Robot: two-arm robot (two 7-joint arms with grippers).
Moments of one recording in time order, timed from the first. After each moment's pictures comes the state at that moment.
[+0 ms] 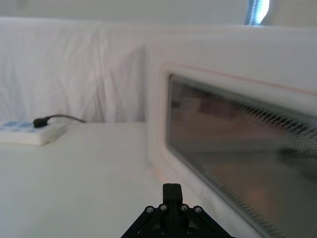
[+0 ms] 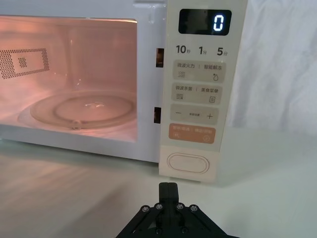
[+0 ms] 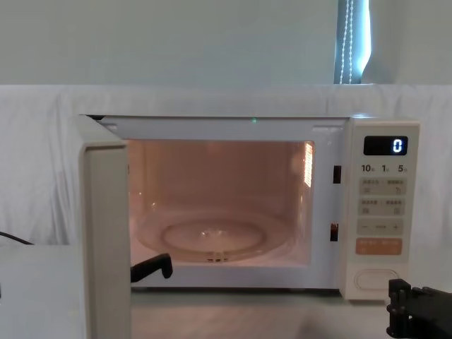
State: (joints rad) left arm 0.27 0.24 0.04 -1.85 -0.25 -0.03 -0.03; right arm 0.10 0.01 -0.15 -1.38 -0.02 -0.14 0.06
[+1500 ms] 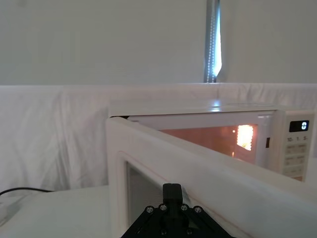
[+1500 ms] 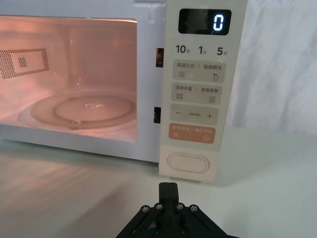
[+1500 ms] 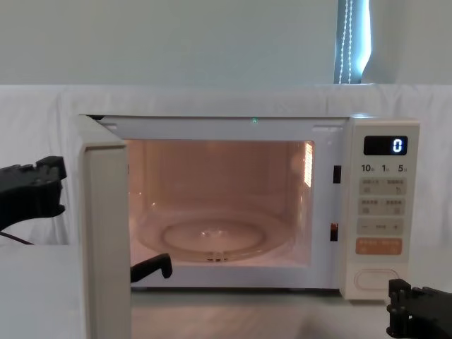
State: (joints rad) left arm 0.11 0.20 0.06 -1.88 -0.22 -0.01 -0.16; right arm 0.10 0.01 -0.15 -1.38 -0.02 -0.14 0.06
